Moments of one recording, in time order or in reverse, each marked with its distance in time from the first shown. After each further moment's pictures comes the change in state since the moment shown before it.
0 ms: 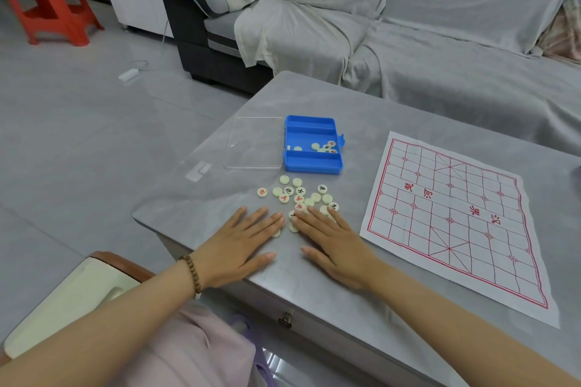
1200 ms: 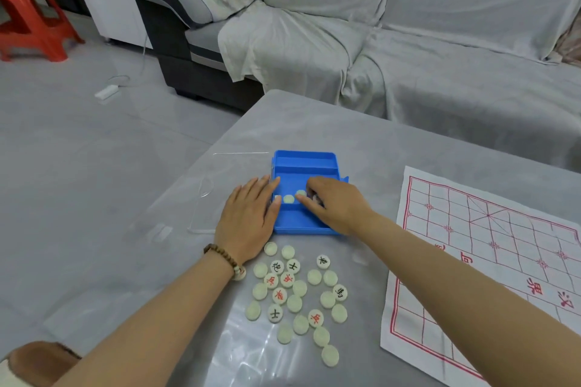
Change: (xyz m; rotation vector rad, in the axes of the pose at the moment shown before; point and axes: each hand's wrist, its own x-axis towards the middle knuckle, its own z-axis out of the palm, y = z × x) left_hand 0.181 -0.071 -0.002 -0.142 0.373 -0.418; right_hand 0.165 0.138 -0.034 -0.009 0.214 0.208
